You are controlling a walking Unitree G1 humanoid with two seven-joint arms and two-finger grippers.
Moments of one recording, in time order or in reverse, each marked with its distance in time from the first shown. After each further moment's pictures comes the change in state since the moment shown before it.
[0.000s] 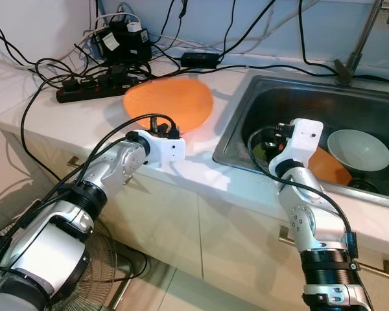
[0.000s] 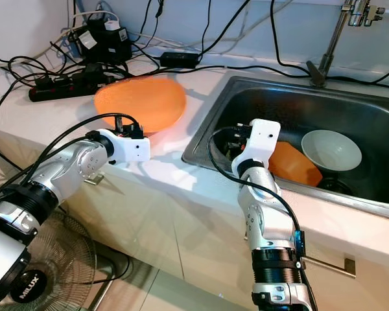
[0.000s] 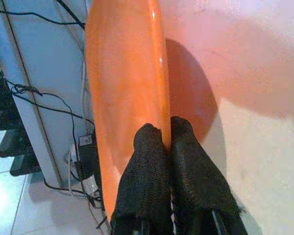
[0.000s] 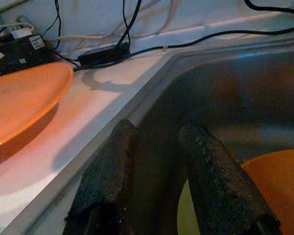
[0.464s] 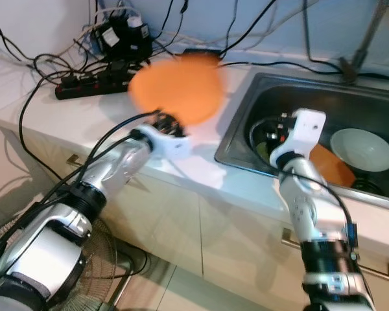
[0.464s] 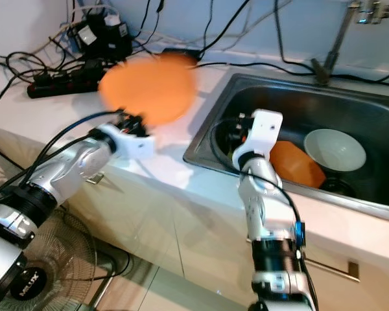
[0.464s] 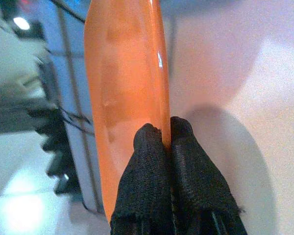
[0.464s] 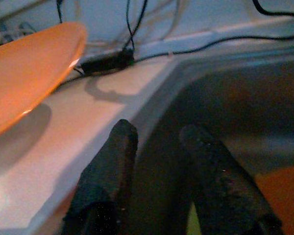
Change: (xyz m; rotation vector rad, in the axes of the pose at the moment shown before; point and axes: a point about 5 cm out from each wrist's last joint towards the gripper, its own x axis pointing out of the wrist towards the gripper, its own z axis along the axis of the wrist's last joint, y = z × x) left arm -0.005 0.022 0.029 0.065 -0.154 0.208; right arm 0.012 0.003 0.019 0.030 -0.045 0.015
